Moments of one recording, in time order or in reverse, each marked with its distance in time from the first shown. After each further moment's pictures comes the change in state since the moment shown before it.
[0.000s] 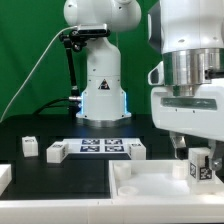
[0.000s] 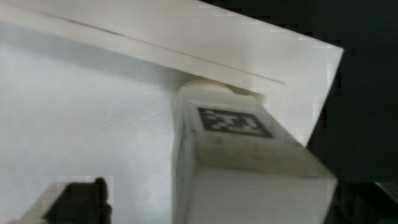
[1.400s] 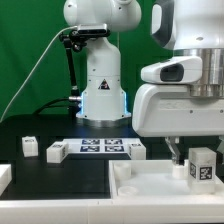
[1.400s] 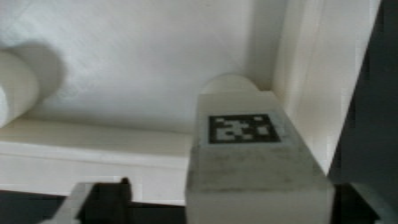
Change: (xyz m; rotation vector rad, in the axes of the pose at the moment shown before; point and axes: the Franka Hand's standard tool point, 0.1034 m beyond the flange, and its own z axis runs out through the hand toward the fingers) arm 0.003 -0.007 0.000 -0.089 -0.008 -1.194
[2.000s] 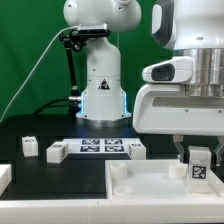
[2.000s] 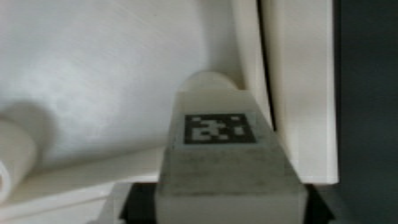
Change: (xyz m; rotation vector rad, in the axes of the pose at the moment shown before) arm -0.002 -0.003 0.000 0.010 0.004 0.476
